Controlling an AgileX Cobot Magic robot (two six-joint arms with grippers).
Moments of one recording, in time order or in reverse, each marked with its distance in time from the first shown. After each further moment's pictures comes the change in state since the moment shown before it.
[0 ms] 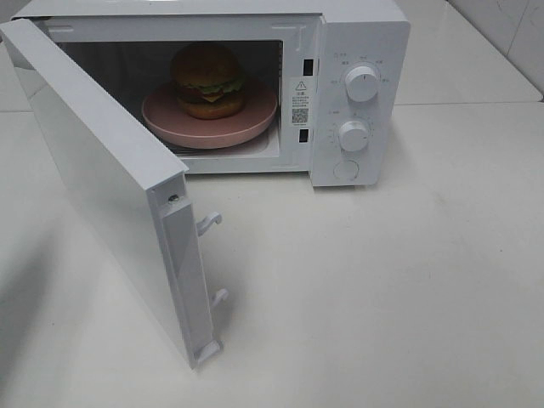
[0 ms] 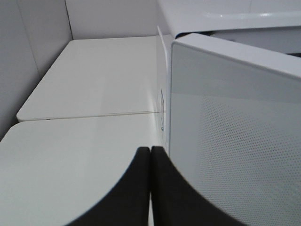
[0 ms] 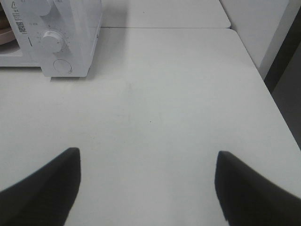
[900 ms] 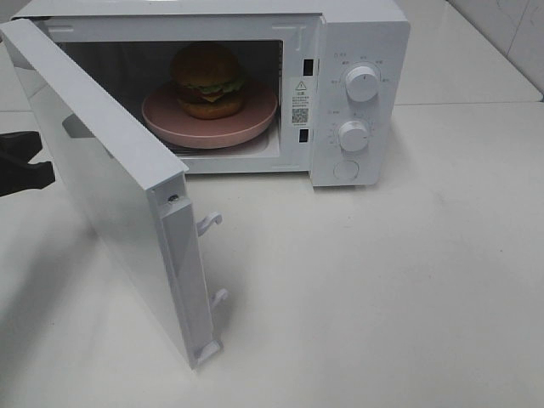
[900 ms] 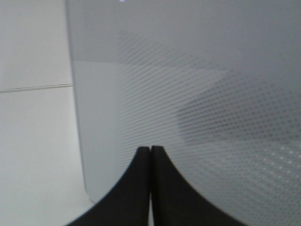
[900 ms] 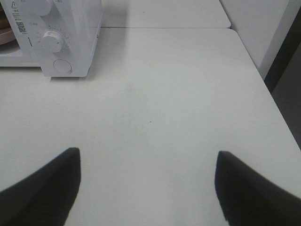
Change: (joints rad) left arm -0.043 0.477 -0.119 0.263 -0.284 -0.217; right arm 0.000 0.000 0.000 0.000 0.000 0.000
